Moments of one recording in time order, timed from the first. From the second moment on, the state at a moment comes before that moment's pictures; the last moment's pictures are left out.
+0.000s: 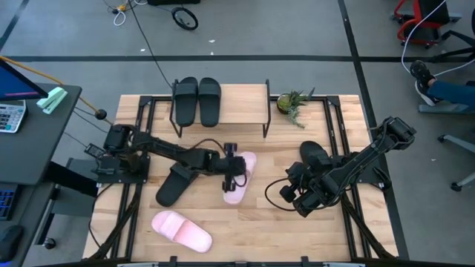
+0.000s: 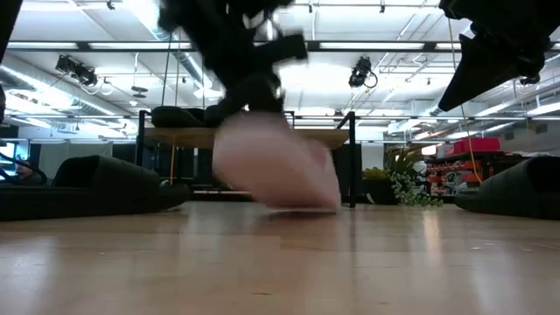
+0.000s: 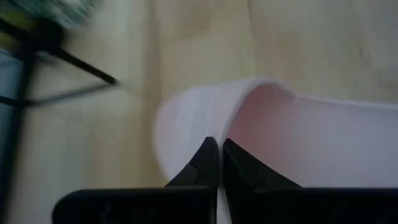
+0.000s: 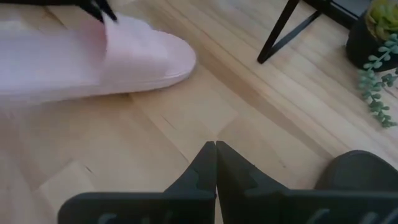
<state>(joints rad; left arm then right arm) -0.14 1.82 1.21 -0.28 -0.40 0.14 0.61 1.44 0.95 -0.95 0.81 1.32</state>
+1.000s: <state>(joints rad) 0.21 1.80 1.71 -0.64 -0.79 0.43 0.63 1.44 0.95 -0.93 0.82 1.32</state>
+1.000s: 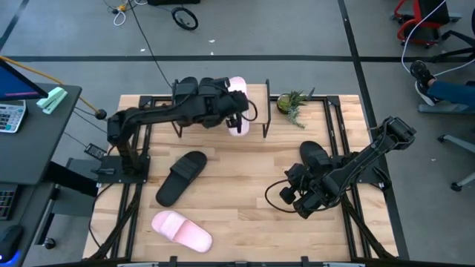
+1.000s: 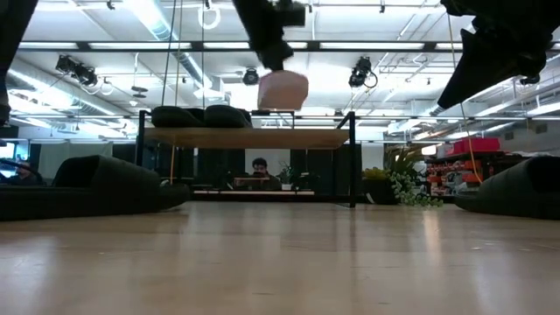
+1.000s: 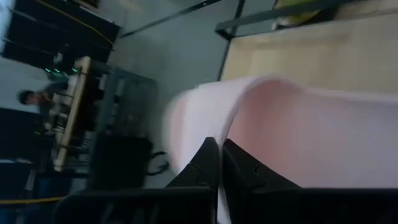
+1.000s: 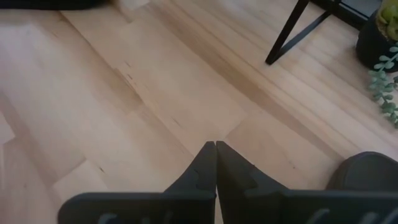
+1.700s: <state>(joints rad) 0.36 1.80 1.51 -0.39 -0.67 0.63 0.63 1.44 0.95 -0.93 0.82 1.31</state>
